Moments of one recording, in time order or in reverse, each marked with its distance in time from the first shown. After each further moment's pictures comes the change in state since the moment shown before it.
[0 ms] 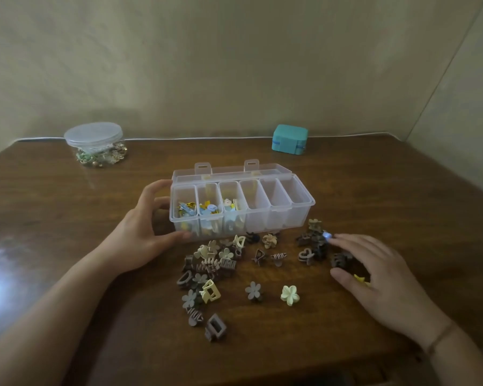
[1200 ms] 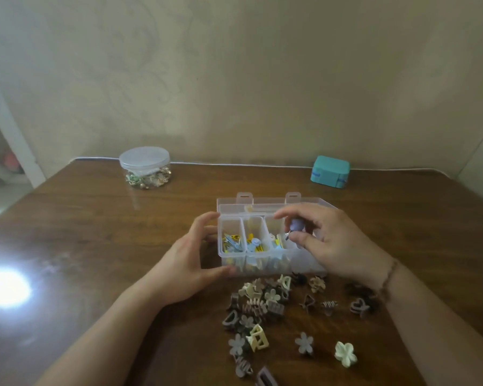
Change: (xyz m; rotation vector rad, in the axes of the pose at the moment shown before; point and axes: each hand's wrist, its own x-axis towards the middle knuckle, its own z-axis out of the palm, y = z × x) left_hand 0.004 -0.008 -0.004 -0.016 -0.040 -0.004; right_hand 0.126 -0.132 -0.021 0.366 -0.028 -0.362
